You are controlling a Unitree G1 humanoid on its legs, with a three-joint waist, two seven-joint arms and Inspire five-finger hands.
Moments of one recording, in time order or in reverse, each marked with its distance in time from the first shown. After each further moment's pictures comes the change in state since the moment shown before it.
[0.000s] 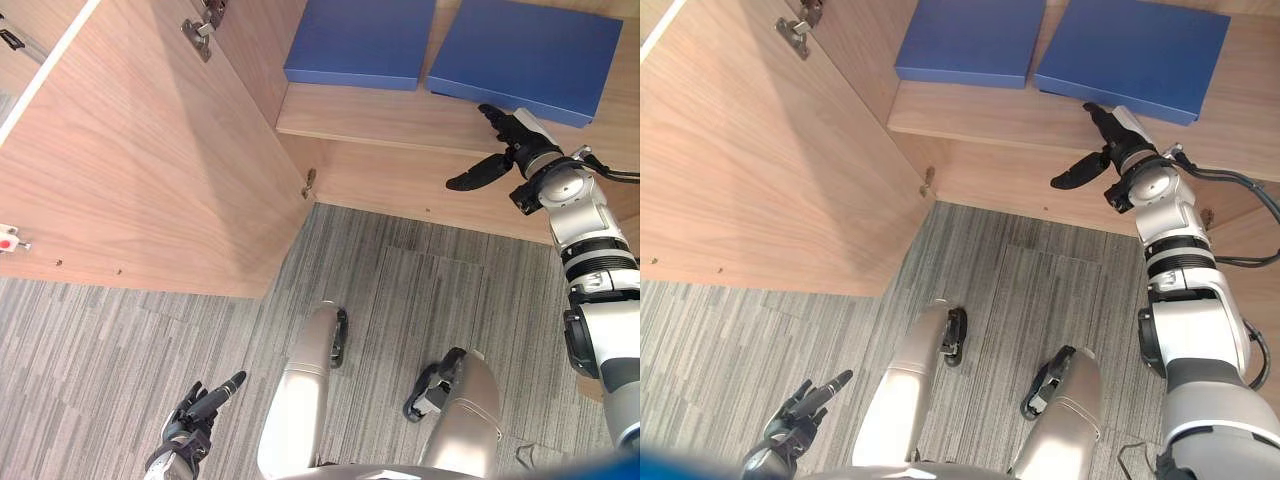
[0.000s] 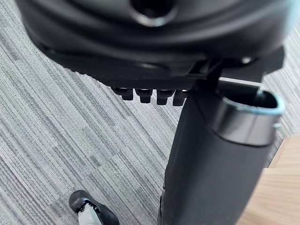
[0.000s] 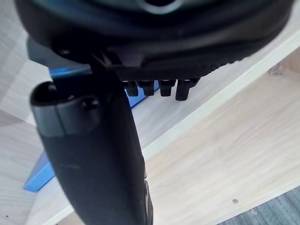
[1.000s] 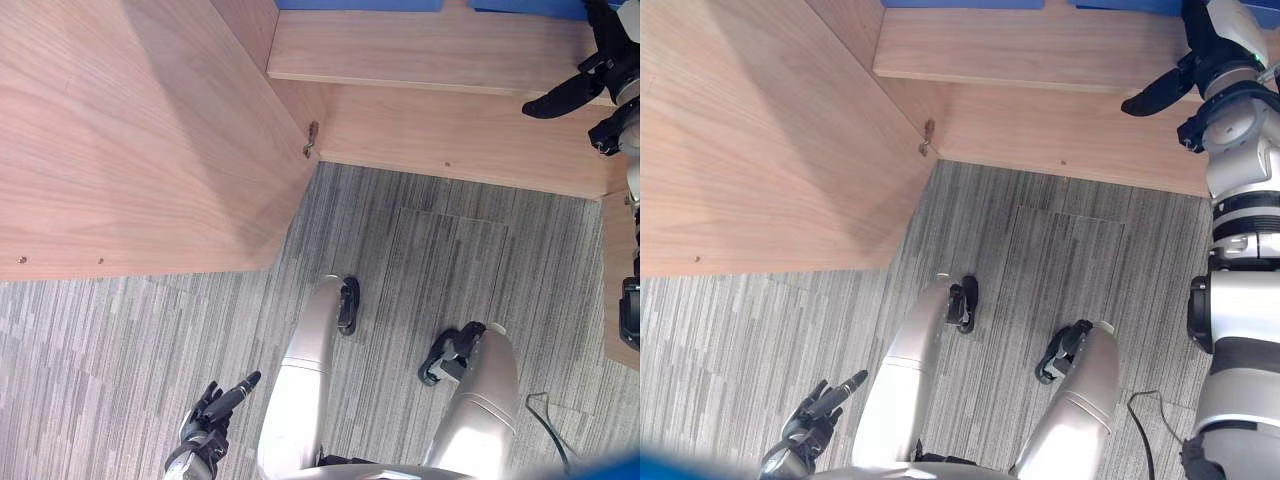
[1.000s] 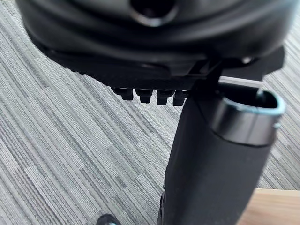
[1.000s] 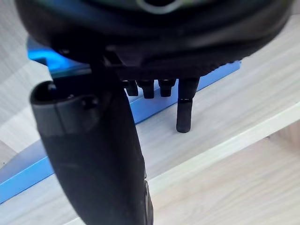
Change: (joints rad) left arm 0.000 -0.067 -0.042 0.007 0.001 -0.038 0.023; right arm -0.181 -0.188 0.009 0.030 -0.102 -0.059 -0.108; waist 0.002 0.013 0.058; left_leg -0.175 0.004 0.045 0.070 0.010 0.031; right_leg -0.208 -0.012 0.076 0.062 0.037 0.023
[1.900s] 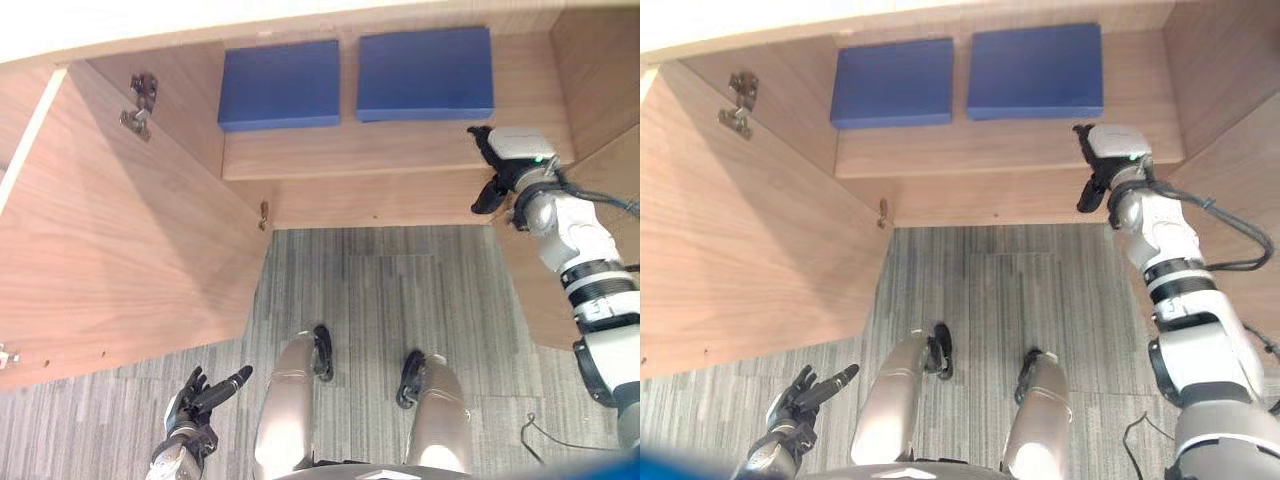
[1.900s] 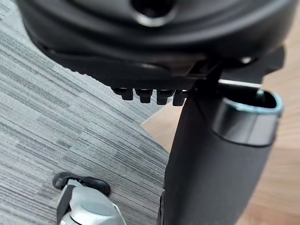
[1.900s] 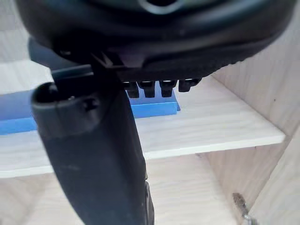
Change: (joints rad) left arm 0.046 0.031 -0.007 -0.101 0.078 -0.043 0.054; right arm 0.408 0.222 0.124 -0.244 -0.232 0.071 -0.001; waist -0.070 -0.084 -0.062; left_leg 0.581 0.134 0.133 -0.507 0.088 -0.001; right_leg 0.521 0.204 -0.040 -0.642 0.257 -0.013
